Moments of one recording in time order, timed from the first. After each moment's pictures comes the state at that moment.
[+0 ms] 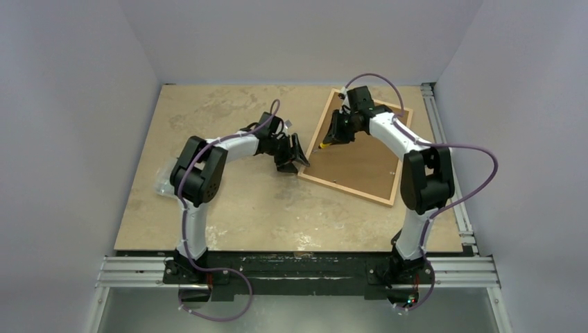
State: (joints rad) left arm -0.47 2.08 1.37 -0.27 0.59 -0.76; right arm 0.30 1.90 1.50 -0.56 -0.33 0.40
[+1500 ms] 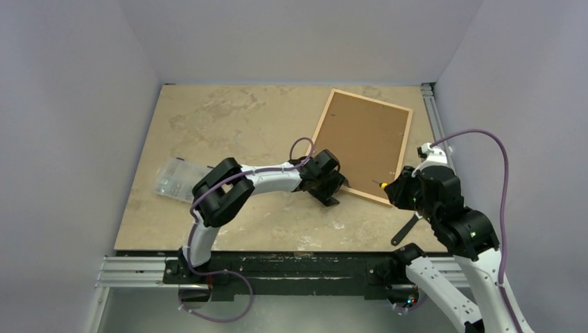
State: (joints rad) left arm -0.96 2.05 1.35 -0.26 0.11 -1.78; right arm 0.40 0.61 1.03 -1.04 0.17 0.47
